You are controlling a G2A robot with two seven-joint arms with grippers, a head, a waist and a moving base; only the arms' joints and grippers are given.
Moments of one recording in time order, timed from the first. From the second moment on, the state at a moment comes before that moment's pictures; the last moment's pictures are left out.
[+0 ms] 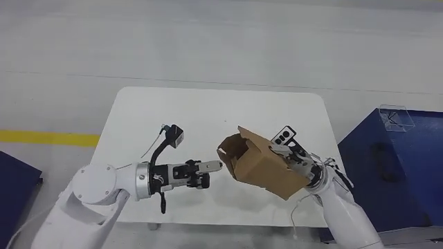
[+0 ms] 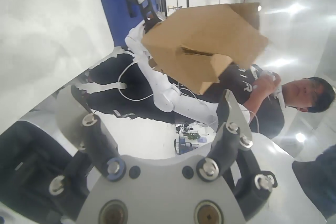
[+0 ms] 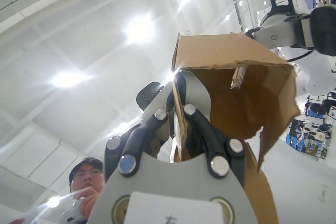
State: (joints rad) left arm 1.15 -1.07 -1.23 -1.93 -0.36 0.22 -1.01; right arm -1.26 -1.14 1.33 -1.56 1.25 0.24 1.24
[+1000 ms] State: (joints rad) left arm 1.06 -1.08 -1.15 -1.86 -0.42 0.27 -0.97; right arm -1.27 -1.14 1.34 -1.57 1.21 0.23 1.27
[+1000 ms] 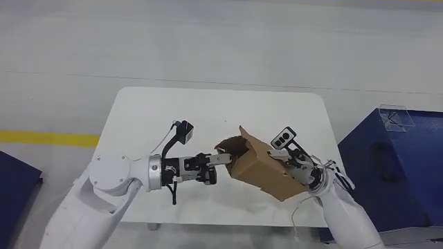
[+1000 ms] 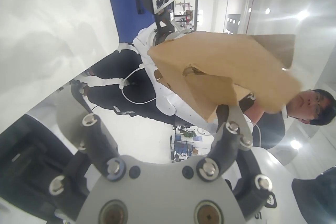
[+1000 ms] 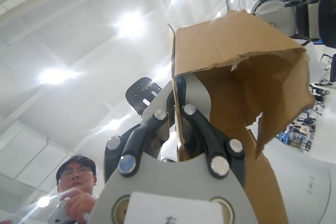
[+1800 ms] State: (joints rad) left arm 1.07 -1.07 -1.18 -1.86 -0.43 0.28 -0.93; right arm -1.27 -1.13 1.38 -1.56 1.25 0.31 1.35
